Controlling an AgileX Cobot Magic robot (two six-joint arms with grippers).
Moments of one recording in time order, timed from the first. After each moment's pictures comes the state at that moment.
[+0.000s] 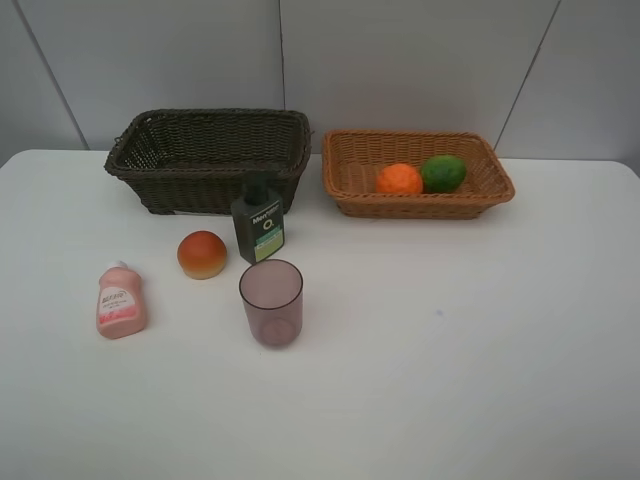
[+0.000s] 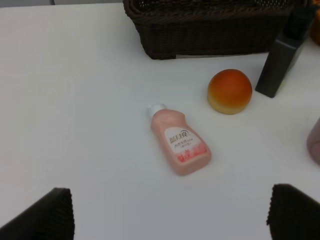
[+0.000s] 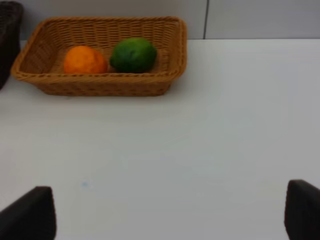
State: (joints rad) left arm -0.09 -0.01 -0.51 0.03 1.06 -0.06; right arm 0.05 0.00 -0.52 -0.06 1.06 0.06
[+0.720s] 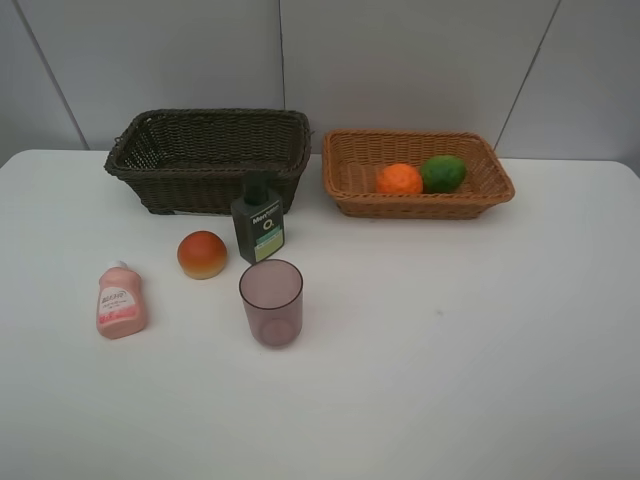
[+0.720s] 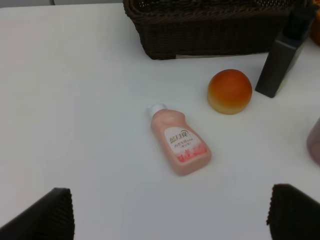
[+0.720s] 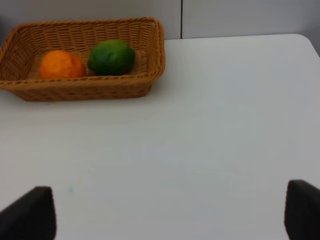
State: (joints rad) left arm -0.09 -0.01 -0.51 0.03 1.06 -0.06; right arm -0.01 0.00 -0.52 -0.06 1.06 0.06
